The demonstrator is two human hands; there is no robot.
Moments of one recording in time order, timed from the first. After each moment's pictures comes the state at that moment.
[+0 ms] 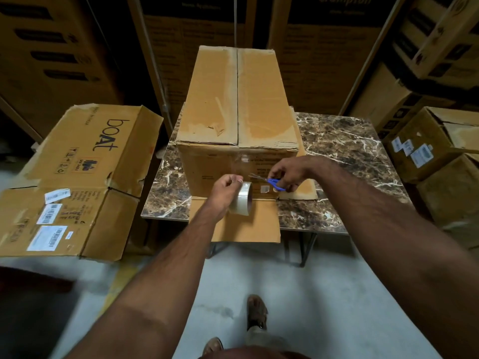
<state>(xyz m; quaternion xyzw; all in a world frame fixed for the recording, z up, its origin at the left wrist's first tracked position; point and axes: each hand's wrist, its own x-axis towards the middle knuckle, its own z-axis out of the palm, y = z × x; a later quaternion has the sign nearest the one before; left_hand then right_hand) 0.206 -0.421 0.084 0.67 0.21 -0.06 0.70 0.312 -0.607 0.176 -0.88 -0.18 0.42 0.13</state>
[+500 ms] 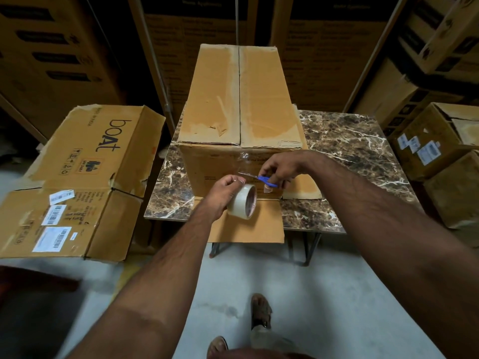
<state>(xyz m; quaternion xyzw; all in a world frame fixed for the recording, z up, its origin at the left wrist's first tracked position) 0.211 -0.404 0.079 0.66 0.19 -0.12 0.71 0.314 -0.584 0.181 -0.85 -0.23 0.44 0.17</state>
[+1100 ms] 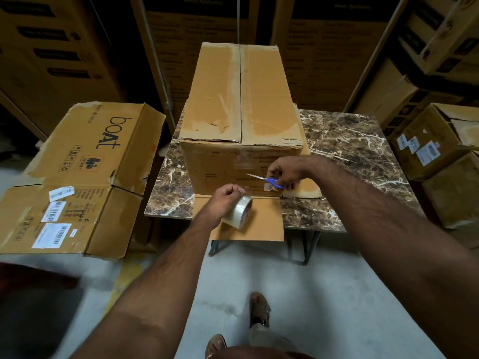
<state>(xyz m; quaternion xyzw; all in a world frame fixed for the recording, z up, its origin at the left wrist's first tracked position) 0.192 -0.405 0.058 0.71 0.16 -0.11 0.68 0.304 -0.592 0.178 -0.89 -0.22 0.39 0.09</state>
